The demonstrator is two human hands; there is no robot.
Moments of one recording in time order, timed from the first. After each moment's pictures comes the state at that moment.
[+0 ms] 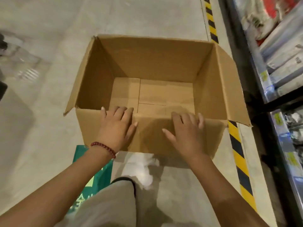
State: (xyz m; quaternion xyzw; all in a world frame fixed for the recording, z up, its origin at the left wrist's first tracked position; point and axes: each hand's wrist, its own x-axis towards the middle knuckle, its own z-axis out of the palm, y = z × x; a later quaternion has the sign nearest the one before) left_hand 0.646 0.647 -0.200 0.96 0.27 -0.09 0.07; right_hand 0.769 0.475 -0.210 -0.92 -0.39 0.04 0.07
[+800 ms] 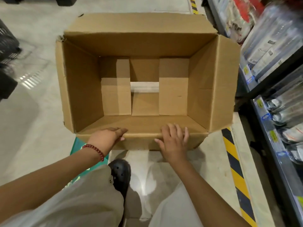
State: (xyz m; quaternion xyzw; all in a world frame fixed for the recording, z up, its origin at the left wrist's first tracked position) left_hand 0.566 0.597 -0.231 0.93 0.24 -0.25 0.09; right_hand 0.693 0.410 -0.299 -0.92 -0.36 -0.02 0.12
